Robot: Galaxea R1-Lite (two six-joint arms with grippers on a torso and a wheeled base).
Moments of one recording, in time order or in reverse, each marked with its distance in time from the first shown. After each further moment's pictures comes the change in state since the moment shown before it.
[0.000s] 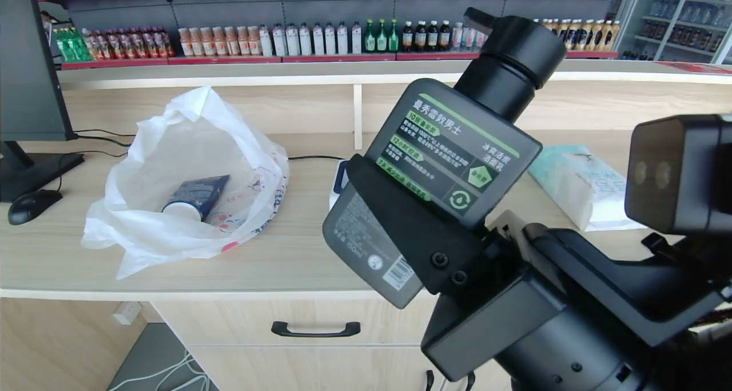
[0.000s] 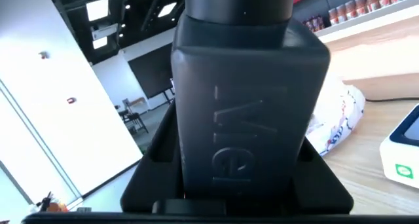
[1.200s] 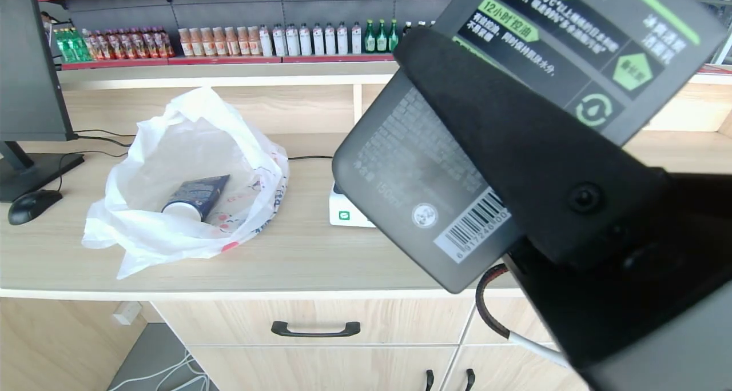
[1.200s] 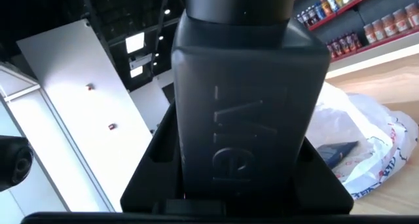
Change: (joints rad) left arm 0.000 0.000 0.000 0.008 0.000 -0.044; right arm 0.059 -0.081 -0.051 0.000 -0.002 0.053
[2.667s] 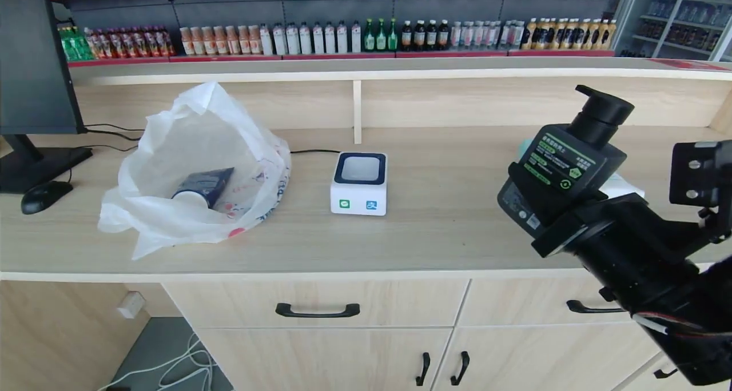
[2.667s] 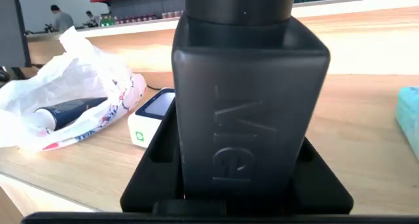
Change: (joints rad) left arm 0.000 0.000 0.000 -0.001 0.000 -0.001; right arm -0.587 -0.021 0.327 -0.001 0.002 -0.340
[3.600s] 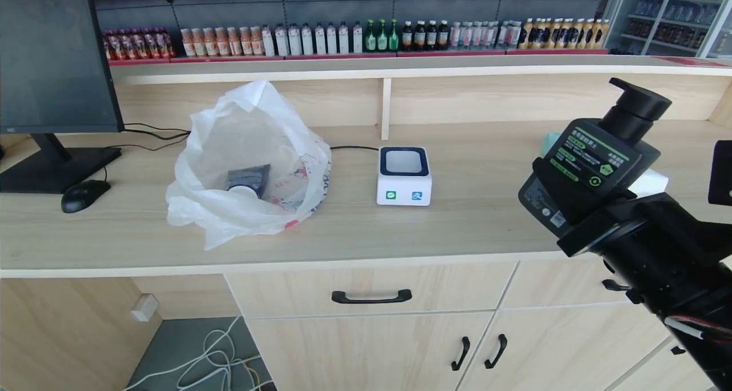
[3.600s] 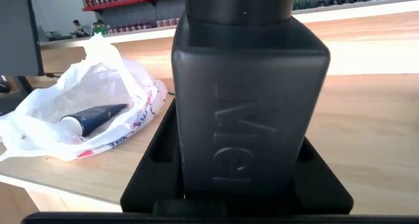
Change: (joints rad) left arm 0.000 0.000 0.000 -0.003 0.001 -0.010; right arm -0.026 -0.057 0.036 0.000 -0.001 0.004
